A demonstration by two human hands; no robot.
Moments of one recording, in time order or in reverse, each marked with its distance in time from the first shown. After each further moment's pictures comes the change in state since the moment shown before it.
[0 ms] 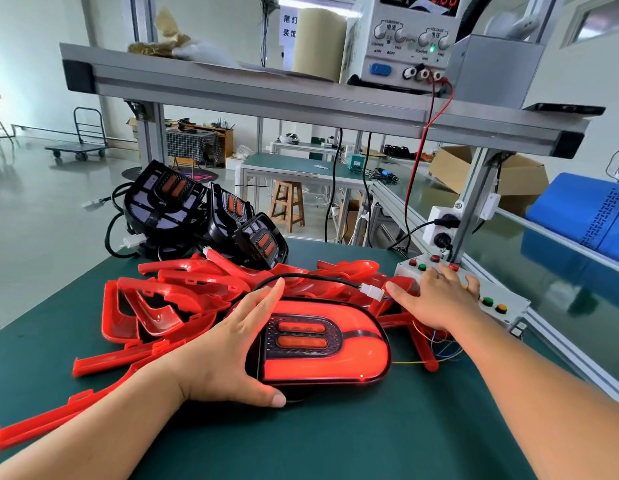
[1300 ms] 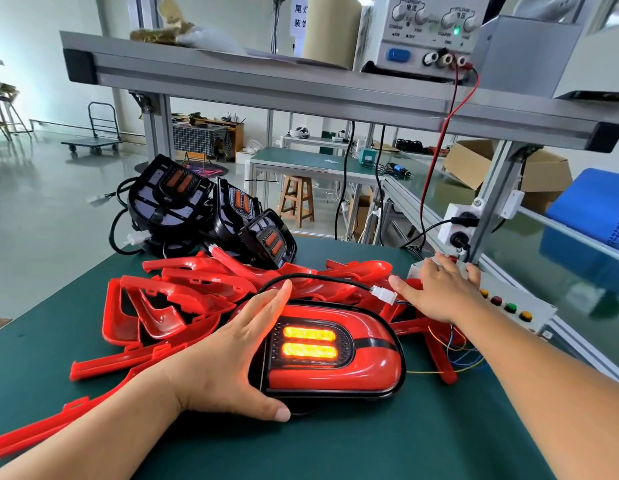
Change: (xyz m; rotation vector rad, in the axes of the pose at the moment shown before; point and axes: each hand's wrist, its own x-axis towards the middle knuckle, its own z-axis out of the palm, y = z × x) left_hand -0.001 0.004 -0.004 -0.015 -0.059 -0.020; right_hand 0.031 -0.011 0.004 -0.004 0.058 -0.129
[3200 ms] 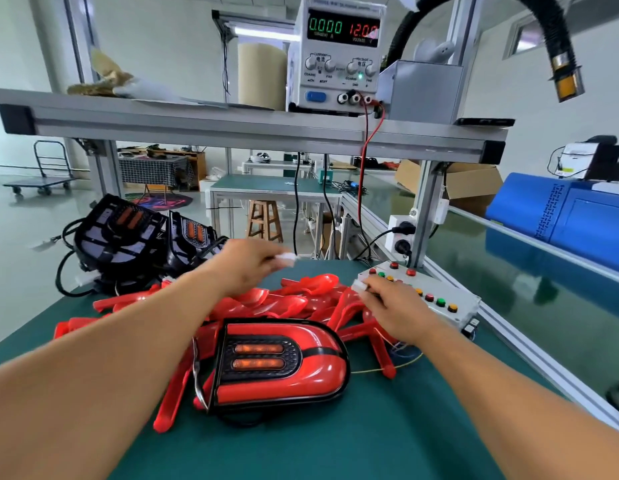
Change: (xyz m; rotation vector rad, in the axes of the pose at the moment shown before) left_hand 0.131 0.048 -0.067 0.294 0.262 0.030; right_hand -0.056 0.013 -0.015 0.527 0.272 -0.377
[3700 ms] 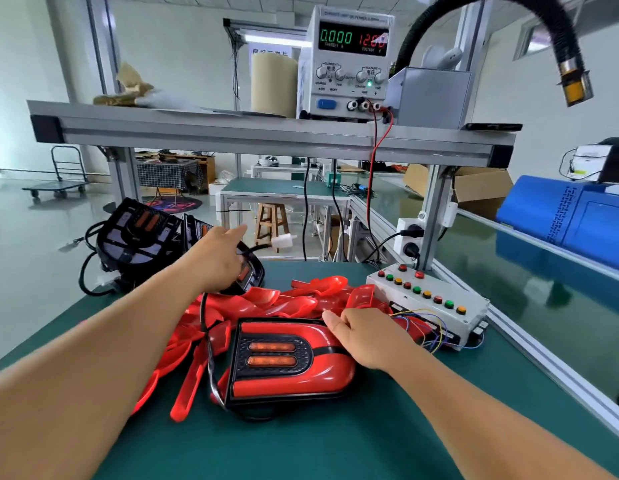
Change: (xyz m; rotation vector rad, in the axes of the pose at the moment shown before) left_hand -0.031 -0.017 -0.037 0.041 -0.005 -0.387; right_hand -0.016 -0.065 0.021 -0.058 -0.262 0.193
